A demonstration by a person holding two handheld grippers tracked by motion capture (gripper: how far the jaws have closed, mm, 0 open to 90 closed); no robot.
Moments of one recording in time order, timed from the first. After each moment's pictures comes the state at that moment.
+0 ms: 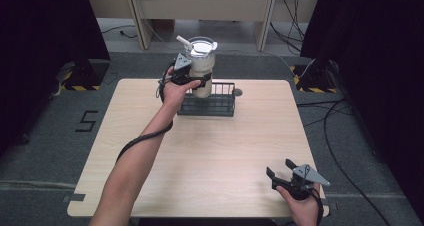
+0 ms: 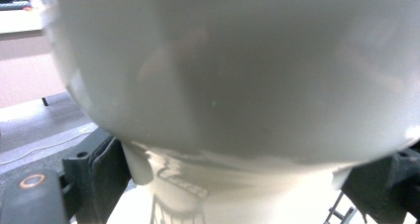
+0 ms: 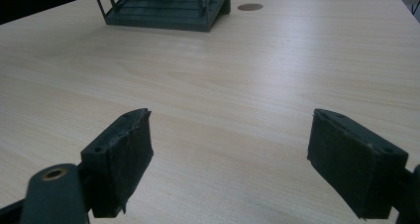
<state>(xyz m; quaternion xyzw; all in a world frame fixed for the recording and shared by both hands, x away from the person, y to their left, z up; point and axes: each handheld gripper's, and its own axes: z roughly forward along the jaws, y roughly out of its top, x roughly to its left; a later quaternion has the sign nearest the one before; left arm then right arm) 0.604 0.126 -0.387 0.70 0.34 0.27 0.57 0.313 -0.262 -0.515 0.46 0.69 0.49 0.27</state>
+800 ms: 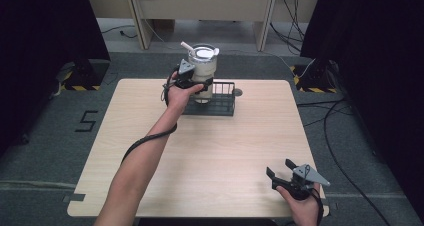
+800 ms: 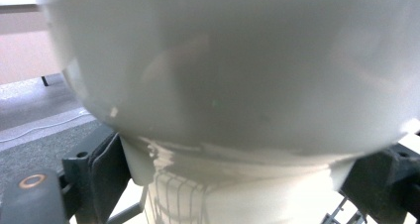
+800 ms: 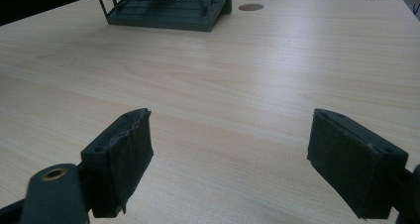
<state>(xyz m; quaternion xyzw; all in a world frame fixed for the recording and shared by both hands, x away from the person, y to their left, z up) 0.615 0.118 -0.416 0.70 0.36 0.25 0.56 0.312 -0.263 -0.515 0.46 0.69 0.49 0.27</state>
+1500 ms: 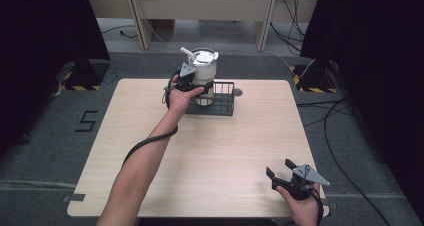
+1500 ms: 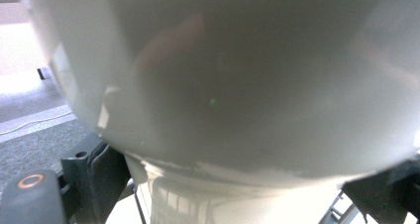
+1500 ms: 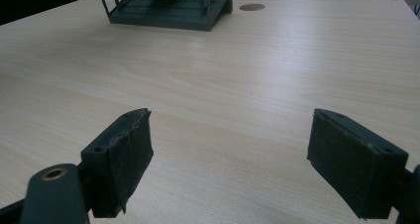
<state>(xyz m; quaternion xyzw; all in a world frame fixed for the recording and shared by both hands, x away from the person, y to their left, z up) 0.615 0.118 -0.428 0.71 0.36 0.24 0.56 0.313 -0.263 -0.515 0.46 0.69 0.49 0.27</state>
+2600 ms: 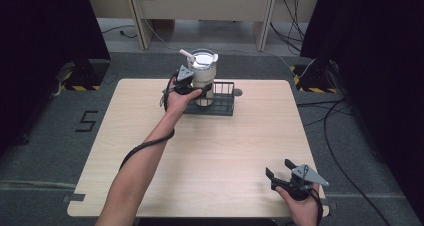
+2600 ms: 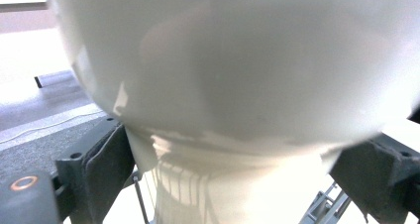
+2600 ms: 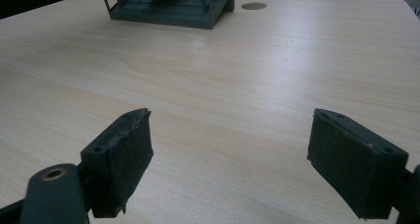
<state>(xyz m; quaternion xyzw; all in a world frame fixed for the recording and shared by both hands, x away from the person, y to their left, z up) 0.606 0.123 -0.432 0.71 0.35 0.25 0.56 0.312 -0.261 -0.515 0.46 0.69 0.49 0.27</state>
